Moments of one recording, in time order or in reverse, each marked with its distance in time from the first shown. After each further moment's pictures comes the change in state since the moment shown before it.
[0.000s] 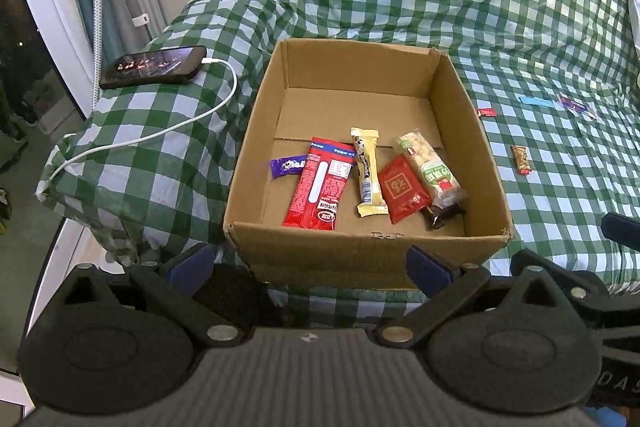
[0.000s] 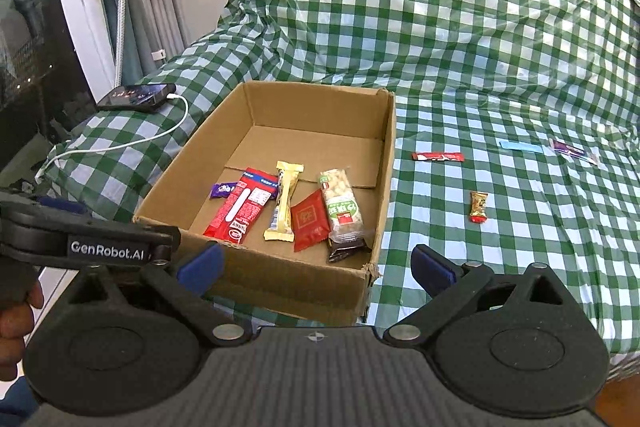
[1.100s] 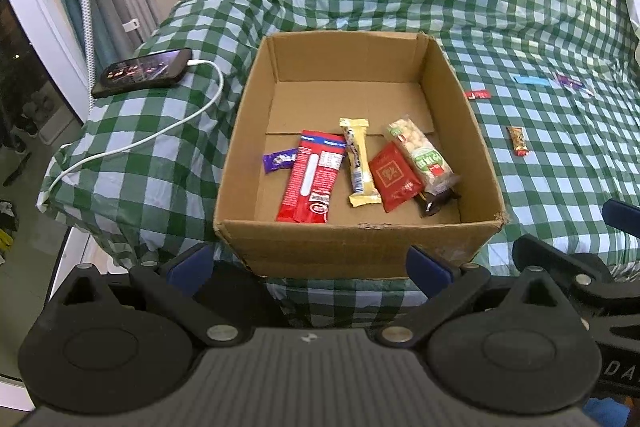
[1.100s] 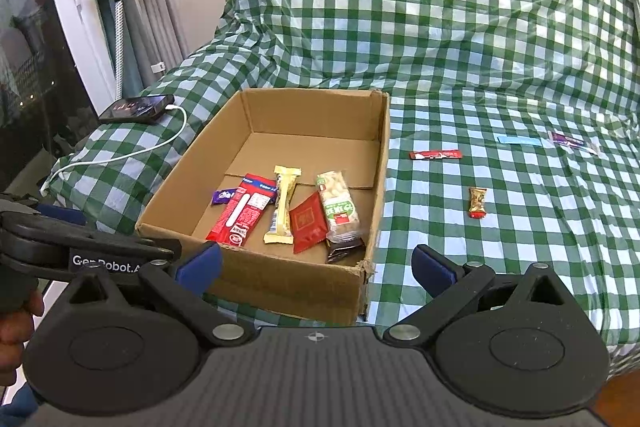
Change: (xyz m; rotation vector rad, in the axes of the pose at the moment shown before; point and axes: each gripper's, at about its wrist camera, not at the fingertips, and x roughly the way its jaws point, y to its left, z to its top) left arm 0.004 -0.017 0.006 0.068 0.039 0.011; right arm -0.006 -0.011 -0.007 0.042 -0.020 0.016
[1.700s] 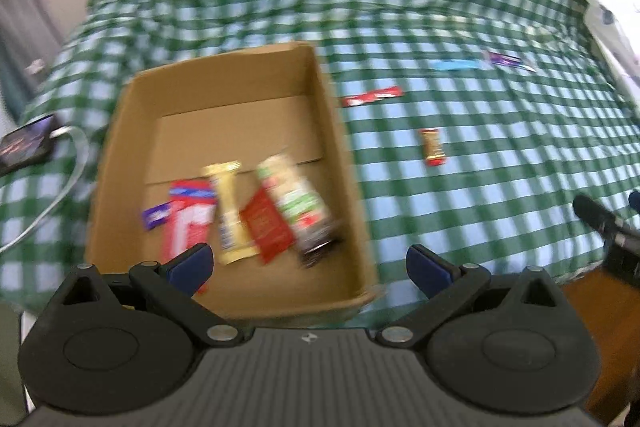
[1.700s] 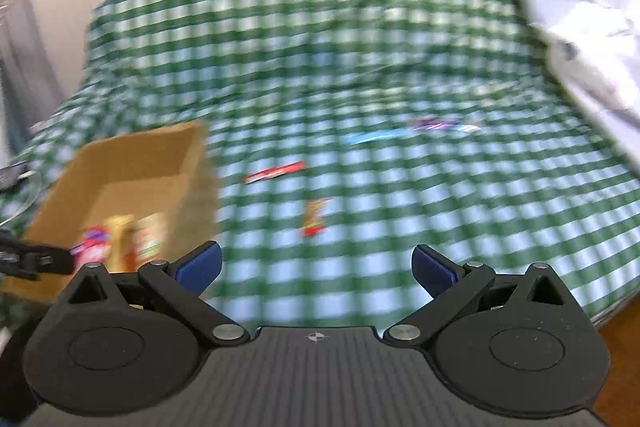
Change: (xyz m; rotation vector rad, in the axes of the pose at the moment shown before) left arm 0.040 -0.129 0.090 0.145 0.078 -0.161; right arm 0.003 -0.169 0.009 0.191 -0.066 -0.285
